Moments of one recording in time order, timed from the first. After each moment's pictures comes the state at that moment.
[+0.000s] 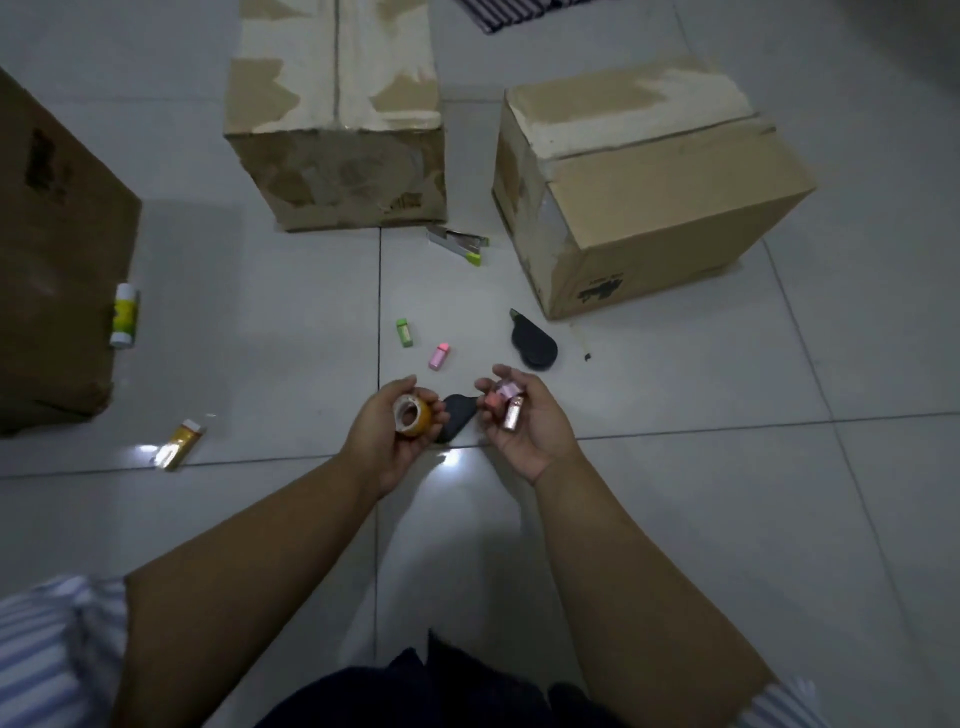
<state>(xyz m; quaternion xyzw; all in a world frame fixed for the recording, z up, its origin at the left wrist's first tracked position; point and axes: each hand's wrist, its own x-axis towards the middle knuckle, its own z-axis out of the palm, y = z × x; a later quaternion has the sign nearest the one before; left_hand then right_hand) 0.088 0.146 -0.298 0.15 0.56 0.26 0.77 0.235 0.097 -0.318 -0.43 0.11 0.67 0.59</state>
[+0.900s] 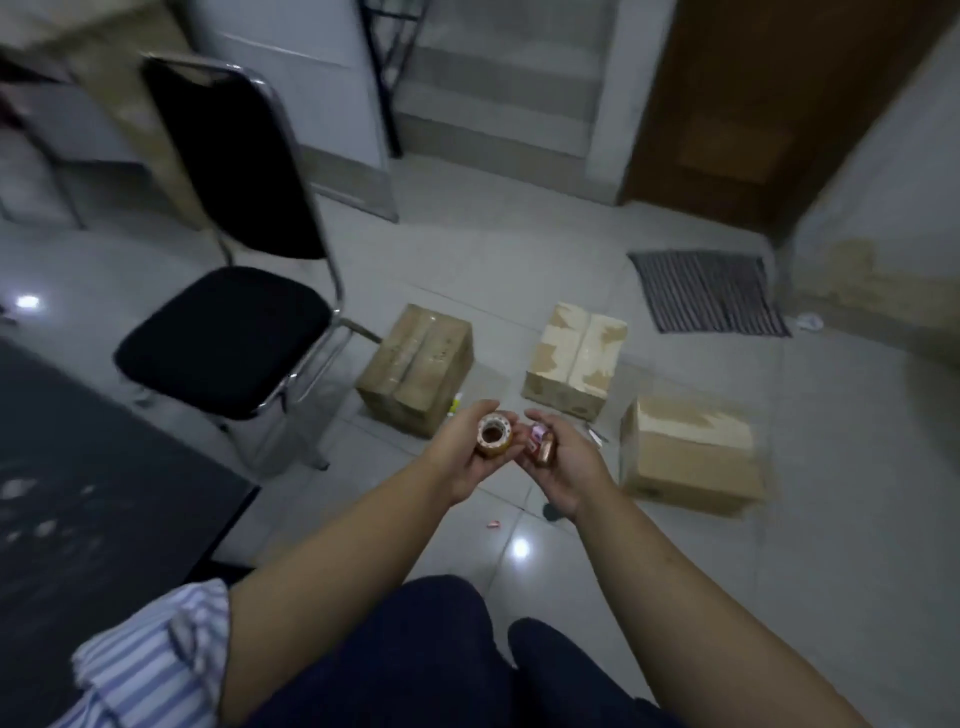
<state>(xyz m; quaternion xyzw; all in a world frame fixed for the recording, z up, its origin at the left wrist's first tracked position) -0.033 0.020 0.371 0.08 0.54 0.43 0.72 0.089 0.034 0.332 -0.49 -0.13 0.75 0.41</state>
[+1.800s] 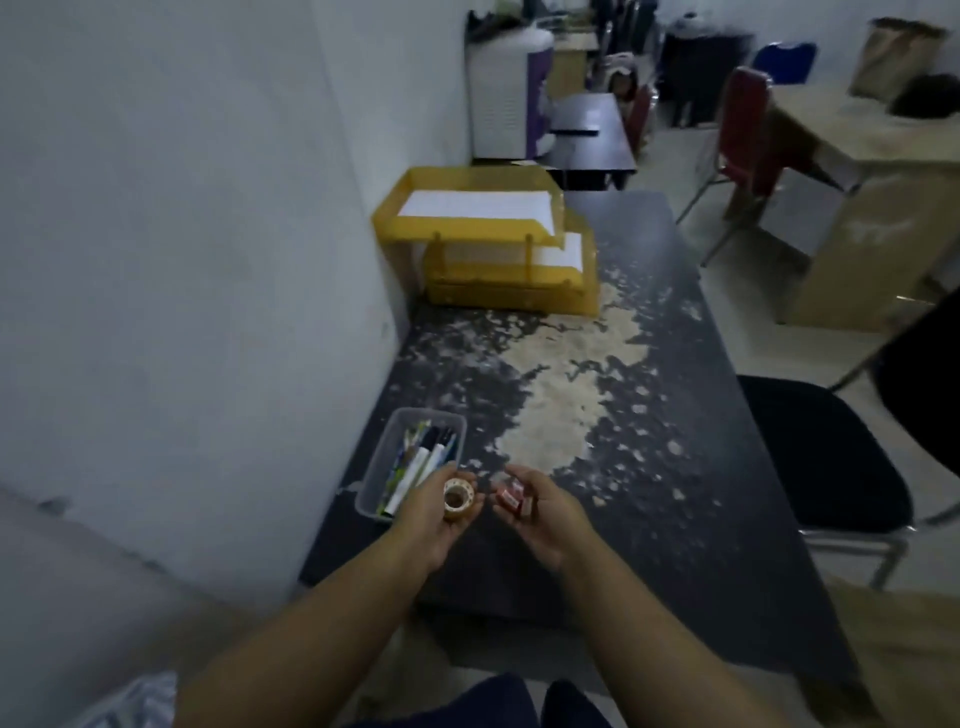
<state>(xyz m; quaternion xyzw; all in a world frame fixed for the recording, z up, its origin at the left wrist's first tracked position) -0.402 -0.393 0.419 -0.32 0.50 0.78 0.18 -0.389 -0.269 0.385 -0.27 -0.41 0.86 -0.14</state>
